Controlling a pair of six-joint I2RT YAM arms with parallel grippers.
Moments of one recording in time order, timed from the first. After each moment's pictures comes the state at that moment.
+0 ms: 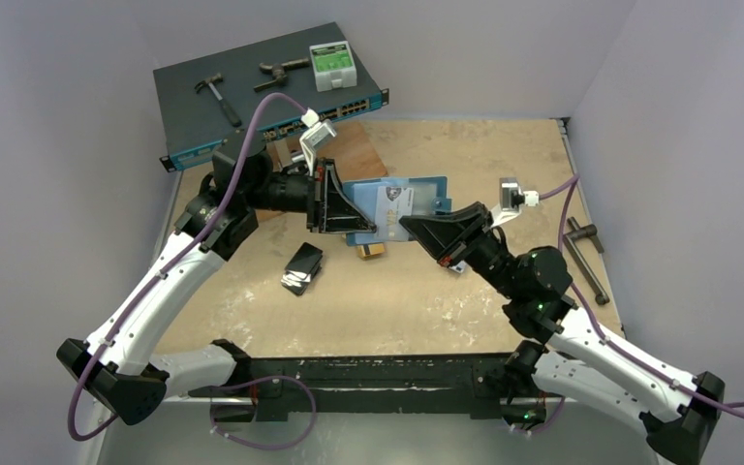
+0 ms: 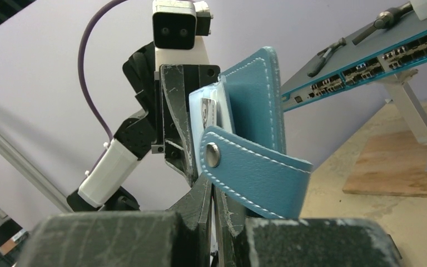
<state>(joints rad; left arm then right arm) -0.56 1.16 1.34 -0.30 1.02 -0.57 0.84 0.74 0.62 0.57 -0.09 0.82</state>
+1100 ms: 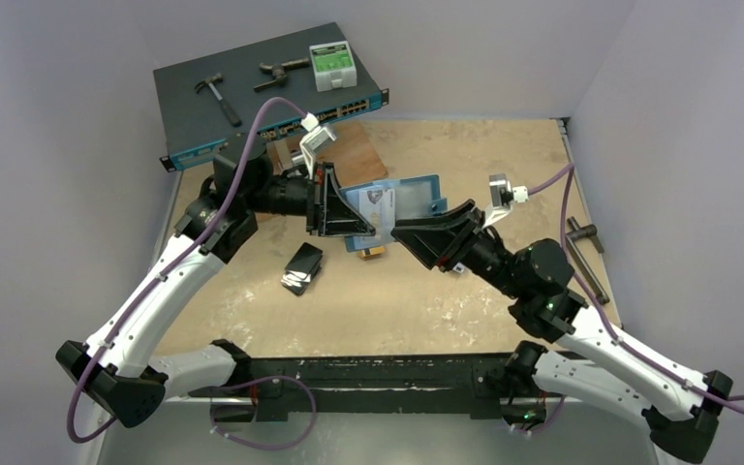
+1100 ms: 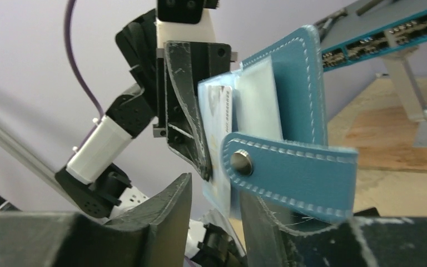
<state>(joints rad) -0.56 1.15 1.32 -0.31 1.01 -0.57 0.89 0.77 0.74 0.38 -0.12 0.75</state>
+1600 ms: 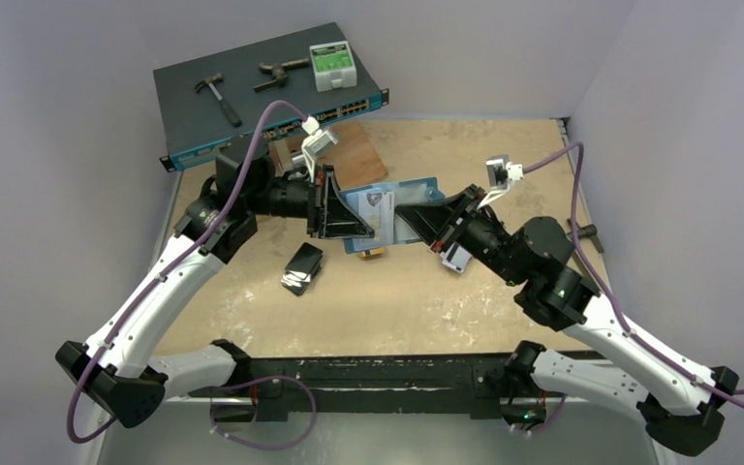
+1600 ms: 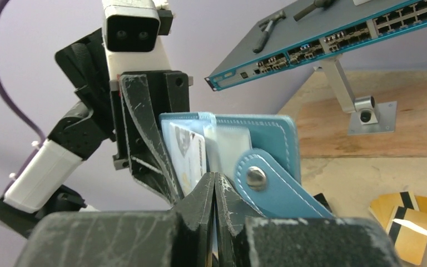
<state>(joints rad) -0.56 1.15 1.32 -0.34 1.00 -0.53 0.89 0.80 0.94 0.06 0.02 0.65</state>
